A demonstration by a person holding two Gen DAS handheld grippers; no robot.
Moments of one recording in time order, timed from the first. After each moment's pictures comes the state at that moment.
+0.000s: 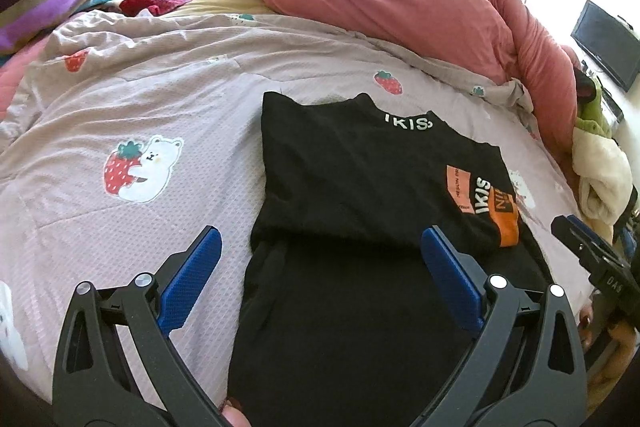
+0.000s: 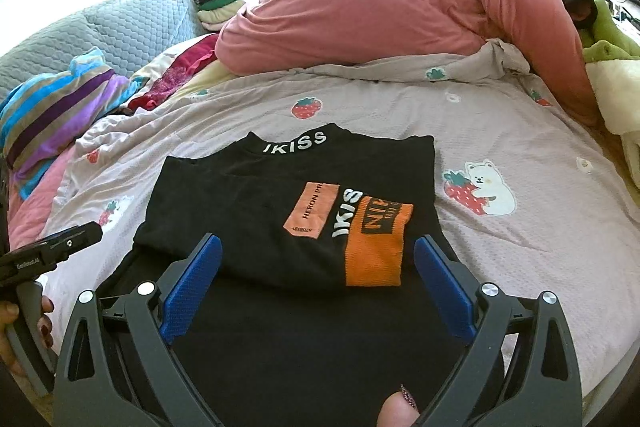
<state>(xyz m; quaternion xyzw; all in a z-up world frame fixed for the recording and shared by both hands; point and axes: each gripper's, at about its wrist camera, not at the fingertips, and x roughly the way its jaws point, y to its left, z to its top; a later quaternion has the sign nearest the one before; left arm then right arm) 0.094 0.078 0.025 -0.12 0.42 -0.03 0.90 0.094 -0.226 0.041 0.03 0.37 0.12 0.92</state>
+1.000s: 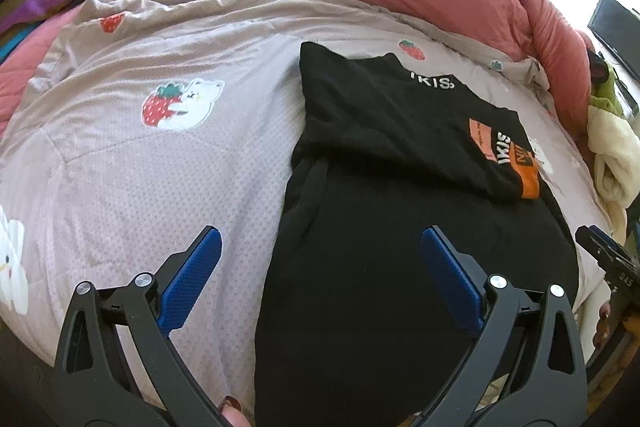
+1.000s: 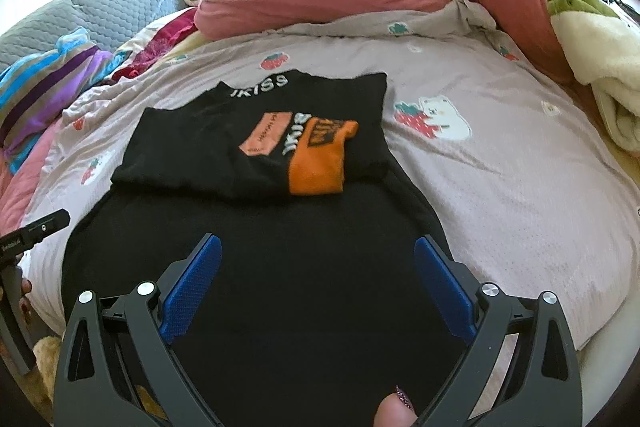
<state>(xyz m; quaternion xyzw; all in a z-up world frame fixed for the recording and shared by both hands) 0.041 0.085 -0.002 -0.11 0.44 0.00 0.89 0.045 -0.268 0.009 0.02 0.41 0.10 0.90</state>
